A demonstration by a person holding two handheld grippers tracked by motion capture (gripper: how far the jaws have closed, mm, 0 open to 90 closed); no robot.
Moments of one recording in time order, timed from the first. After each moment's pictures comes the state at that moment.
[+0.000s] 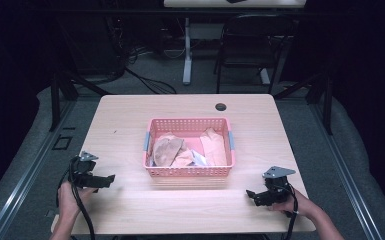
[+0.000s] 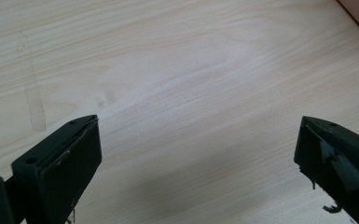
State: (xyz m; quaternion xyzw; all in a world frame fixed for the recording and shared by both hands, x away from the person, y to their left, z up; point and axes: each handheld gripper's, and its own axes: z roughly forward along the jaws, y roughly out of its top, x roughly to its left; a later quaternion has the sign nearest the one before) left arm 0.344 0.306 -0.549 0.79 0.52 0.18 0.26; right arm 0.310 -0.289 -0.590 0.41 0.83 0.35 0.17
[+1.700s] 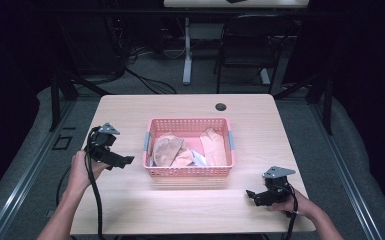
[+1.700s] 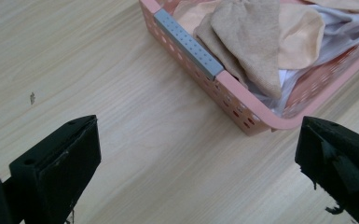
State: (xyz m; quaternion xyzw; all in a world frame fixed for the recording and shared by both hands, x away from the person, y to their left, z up) left arm 0.385 0.235 -0.455 0.86 0.39 0.14 0.29; right arm 0.310 -0.289 -0.589 0.40 0.83 0.34 0.17
